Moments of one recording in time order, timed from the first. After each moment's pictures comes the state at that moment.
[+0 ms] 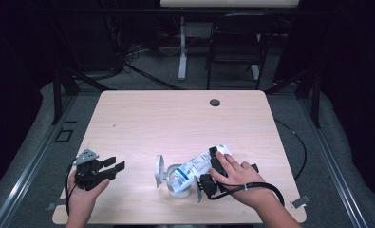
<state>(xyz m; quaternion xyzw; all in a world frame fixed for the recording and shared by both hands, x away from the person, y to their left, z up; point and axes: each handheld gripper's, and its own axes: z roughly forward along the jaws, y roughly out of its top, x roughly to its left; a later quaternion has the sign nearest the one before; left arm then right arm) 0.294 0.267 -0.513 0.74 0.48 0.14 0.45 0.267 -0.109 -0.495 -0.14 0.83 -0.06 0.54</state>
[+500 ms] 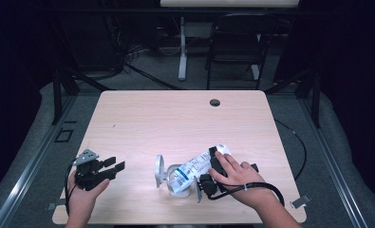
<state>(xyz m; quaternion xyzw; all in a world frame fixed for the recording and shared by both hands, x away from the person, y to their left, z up) 0.294 0.267 -0.513 0.74 0.48 0.14 0.45 0.267 -0.109 -0.495 -0.14 0.82 -0.06 0.54</state>
